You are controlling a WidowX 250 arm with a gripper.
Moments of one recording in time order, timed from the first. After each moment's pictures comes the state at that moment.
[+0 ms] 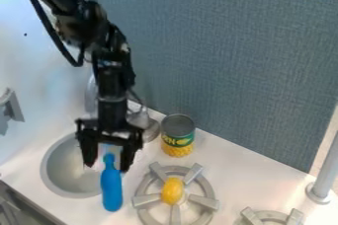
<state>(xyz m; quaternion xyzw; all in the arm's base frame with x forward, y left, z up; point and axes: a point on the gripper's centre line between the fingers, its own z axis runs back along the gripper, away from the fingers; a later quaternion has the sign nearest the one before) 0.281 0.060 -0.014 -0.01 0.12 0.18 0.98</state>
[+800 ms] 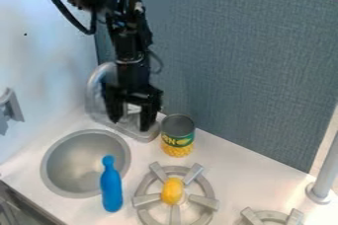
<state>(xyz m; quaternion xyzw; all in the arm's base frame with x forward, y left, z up) 0.336 0.053 0.025 -0.02 0.01 0.06 1.00</state>
